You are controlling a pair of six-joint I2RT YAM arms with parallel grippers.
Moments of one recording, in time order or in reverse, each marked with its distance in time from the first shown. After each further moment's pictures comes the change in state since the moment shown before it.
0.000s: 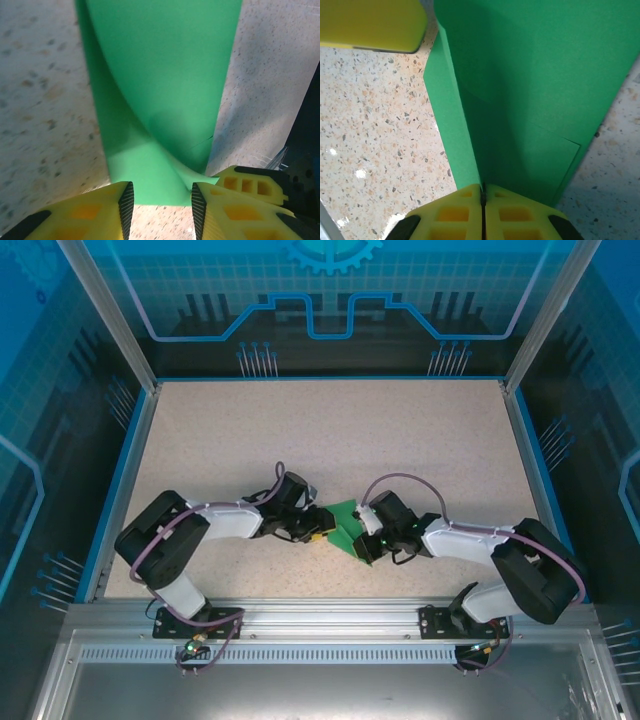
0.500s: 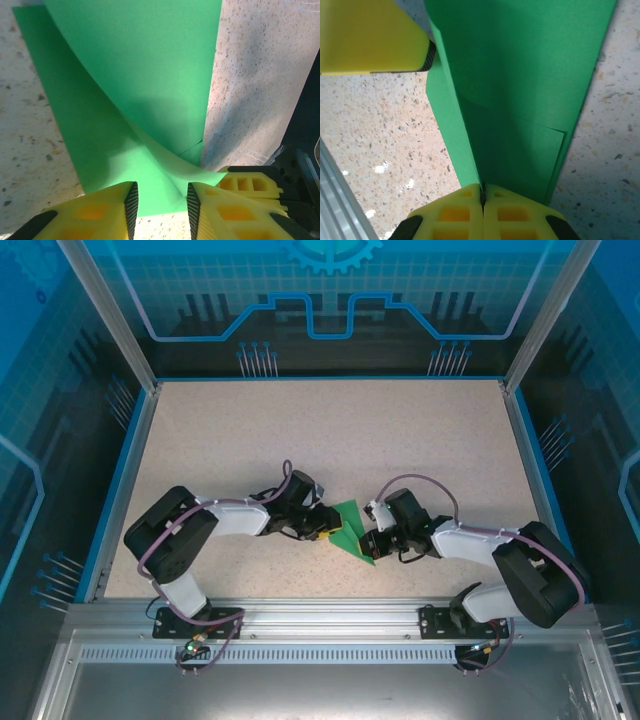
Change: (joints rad) left arm -0.024 0.048 0.045 0.019 0.003 -0.018; right arm -0.120 -0.016 -0.075 0.101 -0.168 0.082
